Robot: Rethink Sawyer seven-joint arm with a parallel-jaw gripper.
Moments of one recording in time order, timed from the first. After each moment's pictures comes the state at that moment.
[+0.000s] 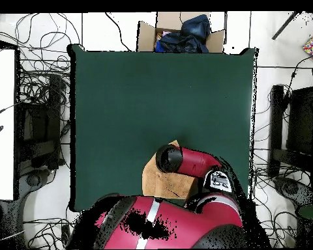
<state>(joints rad) -0.24 -0.36 -0.17 1.73 -0.09 0.30 2.31</state>
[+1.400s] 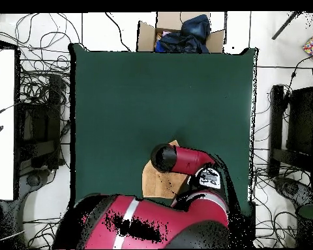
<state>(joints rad) -0.16 -0.34 -0.22 1.70 -0.09 0.31 2.31</state>
